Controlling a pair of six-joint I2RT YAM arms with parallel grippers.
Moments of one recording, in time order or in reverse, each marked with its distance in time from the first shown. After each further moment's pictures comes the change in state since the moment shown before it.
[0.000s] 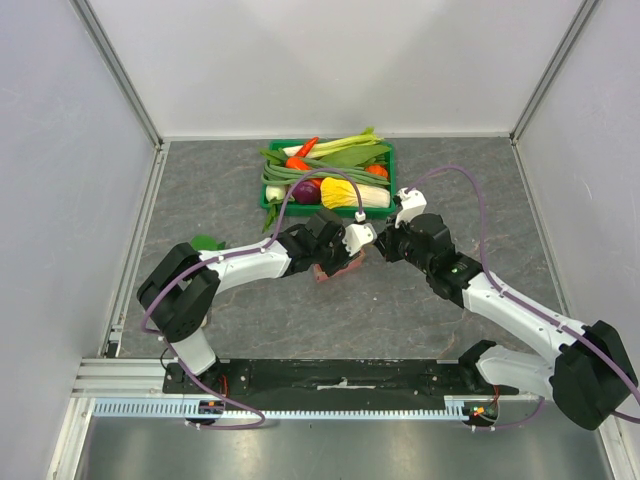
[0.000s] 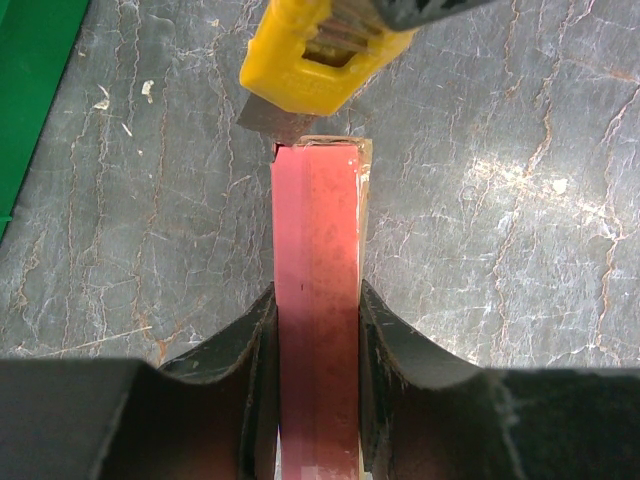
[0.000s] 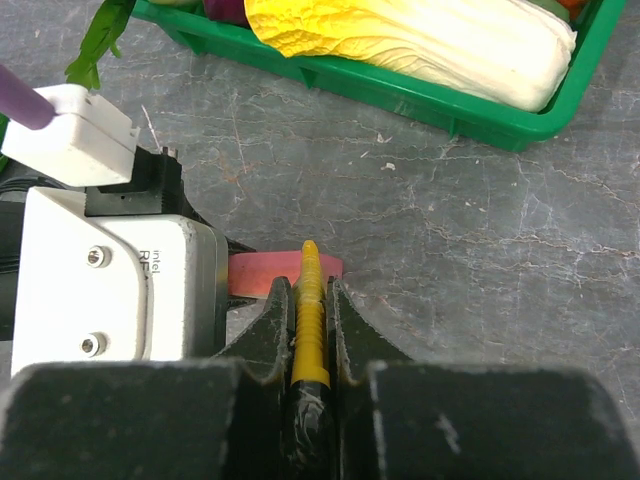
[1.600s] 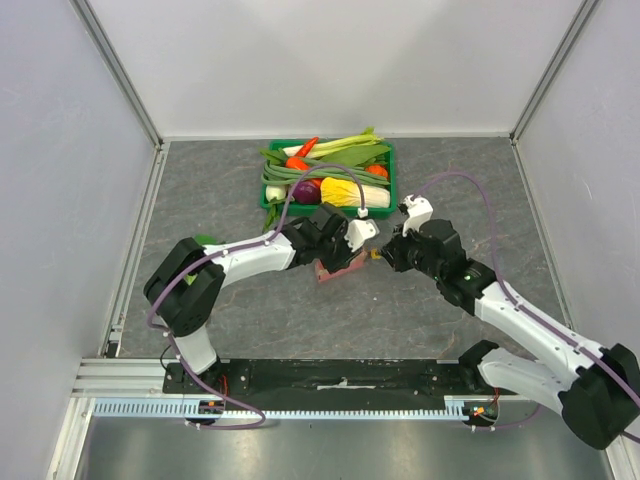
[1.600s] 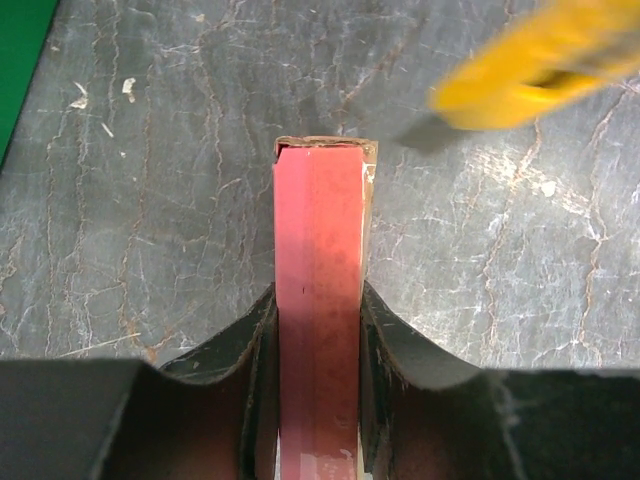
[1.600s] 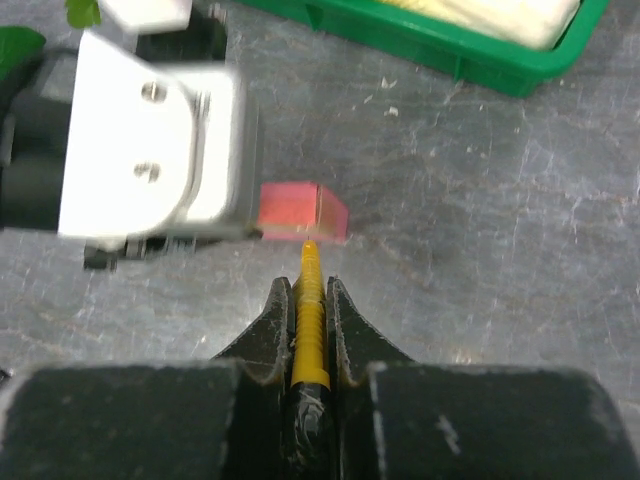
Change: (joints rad) left arm 0.020 0.044 0.079 -0.095 0.045 -0.006; right arm -0.013 -0.094 -0.016 -0.136 -0.069 -0.024
